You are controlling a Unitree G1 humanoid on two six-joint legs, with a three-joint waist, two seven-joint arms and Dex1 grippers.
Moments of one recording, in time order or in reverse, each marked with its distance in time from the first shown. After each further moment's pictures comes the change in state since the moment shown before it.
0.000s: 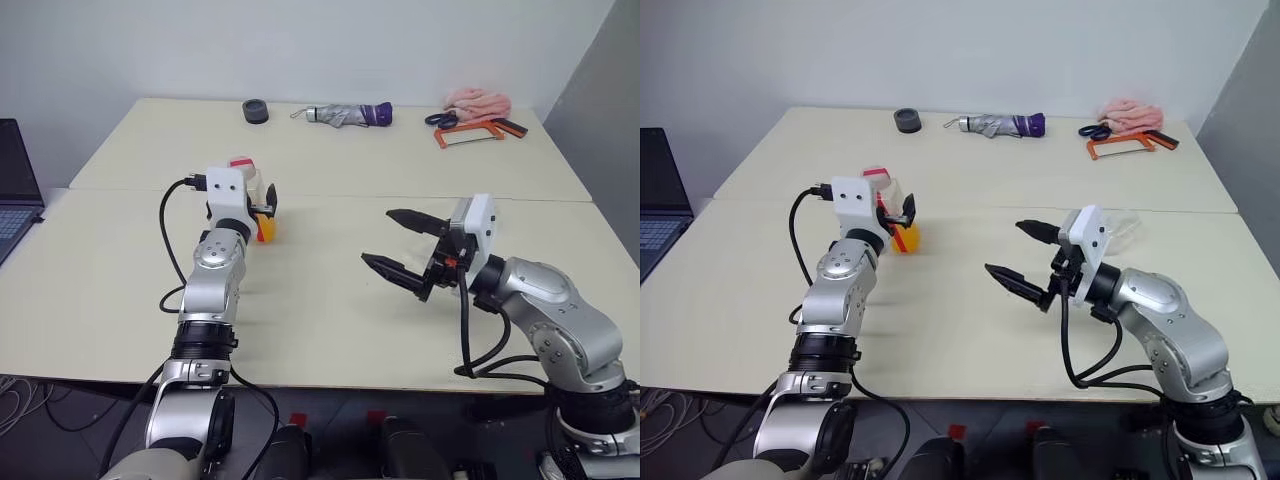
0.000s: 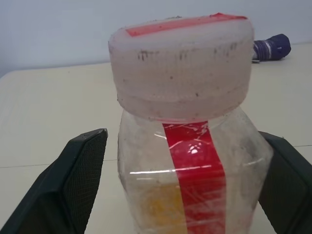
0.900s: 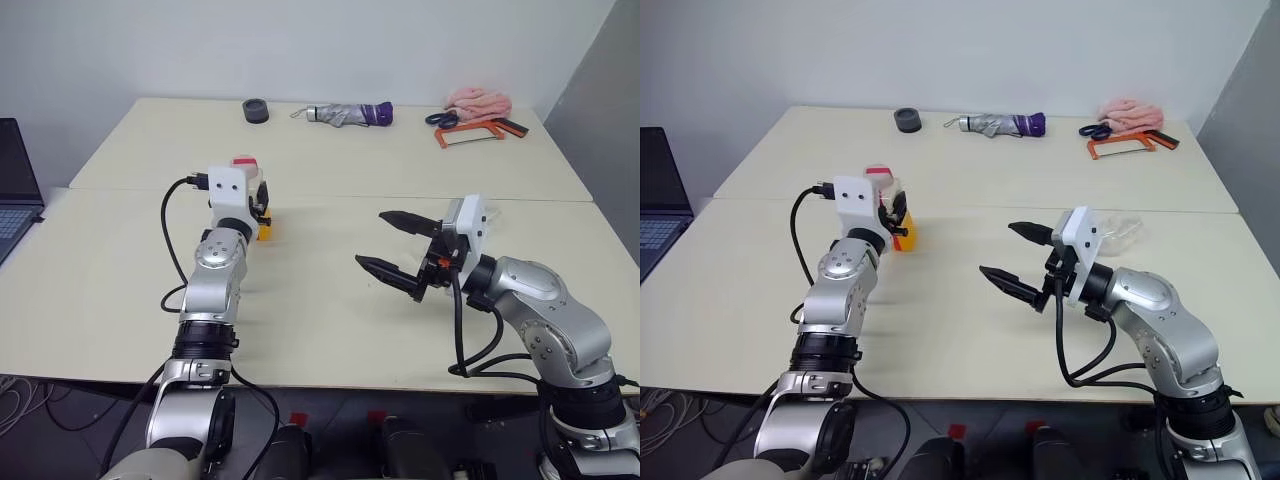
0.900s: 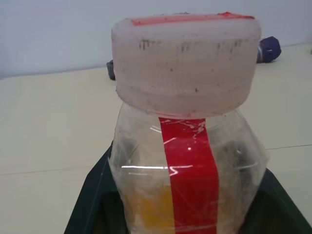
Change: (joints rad) left arm 0.003 -0.001 -0.011 -0.005 0.002 -0.025 -0.043; right arm 0.000 0.013 0.009 0.018 -0.016 -0.015 0.020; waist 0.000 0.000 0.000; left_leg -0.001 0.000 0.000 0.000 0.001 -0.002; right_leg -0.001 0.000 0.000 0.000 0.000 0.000
